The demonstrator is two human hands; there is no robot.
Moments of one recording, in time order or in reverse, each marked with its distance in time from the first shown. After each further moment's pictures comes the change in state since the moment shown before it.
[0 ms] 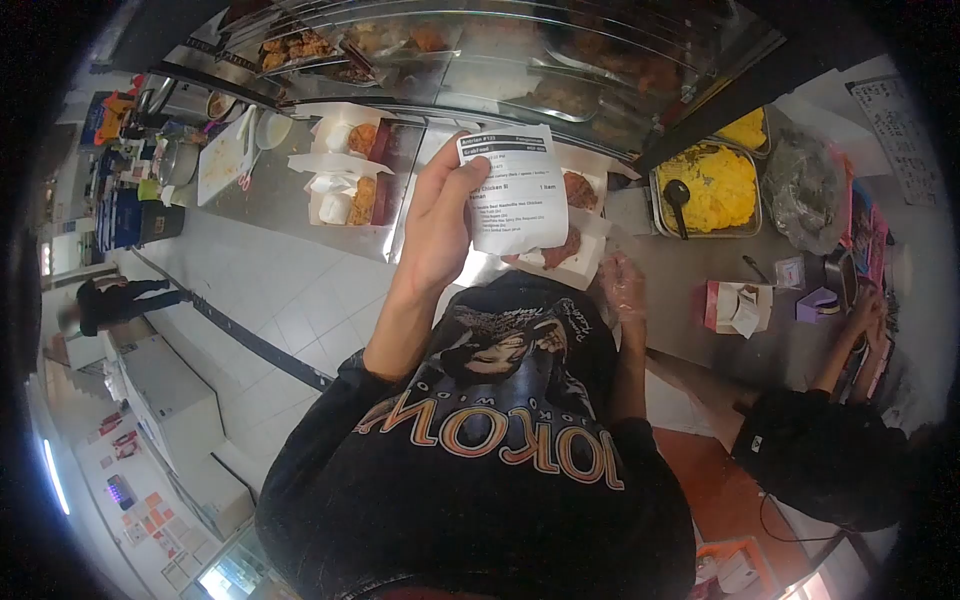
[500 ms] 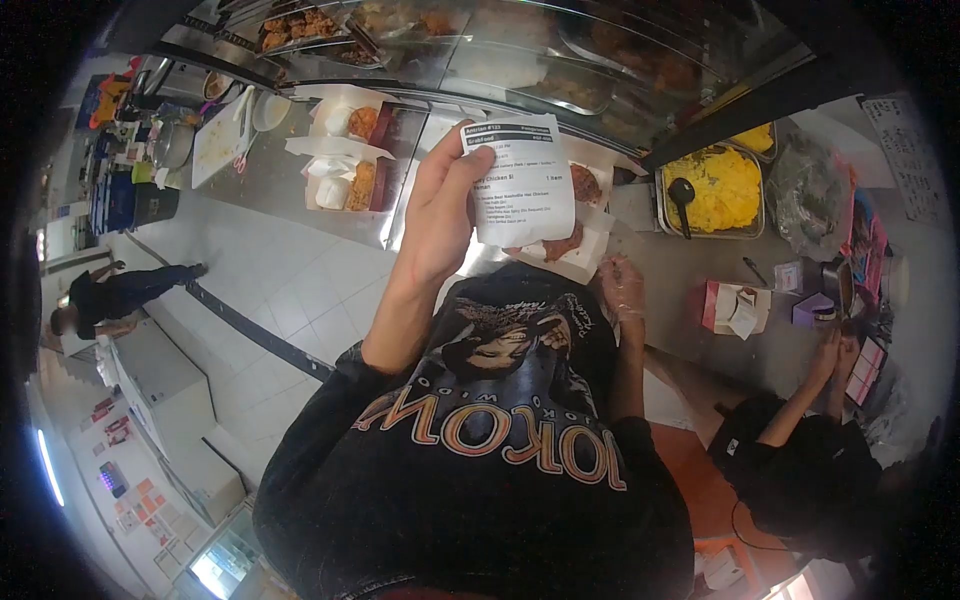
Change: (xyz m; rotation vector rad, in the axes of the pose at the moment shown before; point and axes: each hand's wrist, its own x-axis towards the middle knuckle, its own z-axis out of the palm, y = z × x) left_hand 0.002 -0.003 -0.009 -0.045 0.021 -0.006; right_hand -0.009 0.011 0.002 -0.110 -0.018 0.051
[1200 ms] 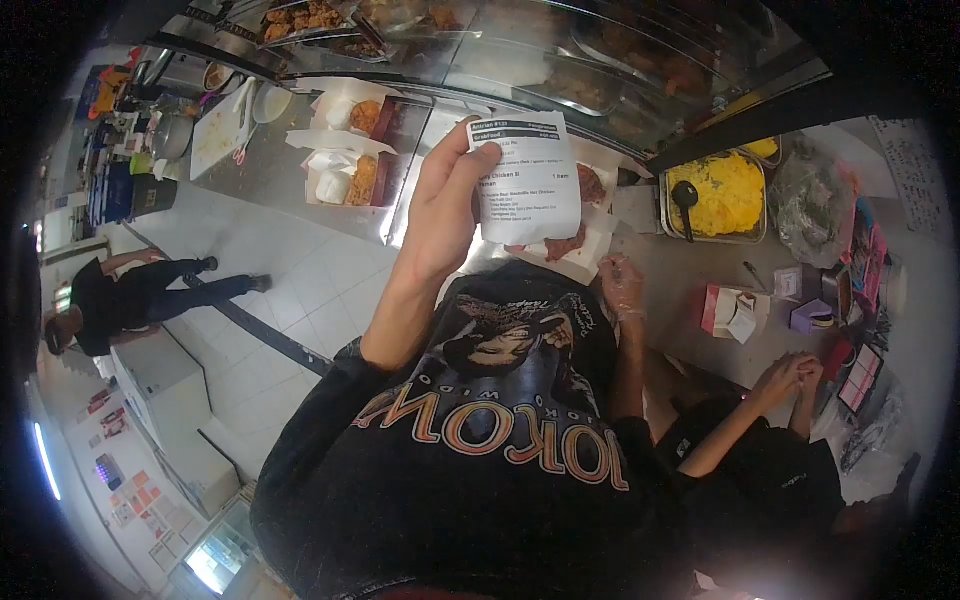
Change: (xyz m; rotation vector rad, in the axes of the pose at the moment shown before) left_hand 0.005 0.000 -0.007 0.054 0.012 -0.004; right_hand 0.002 -0.014 -0.001 -0.027 -0.022 -0.063
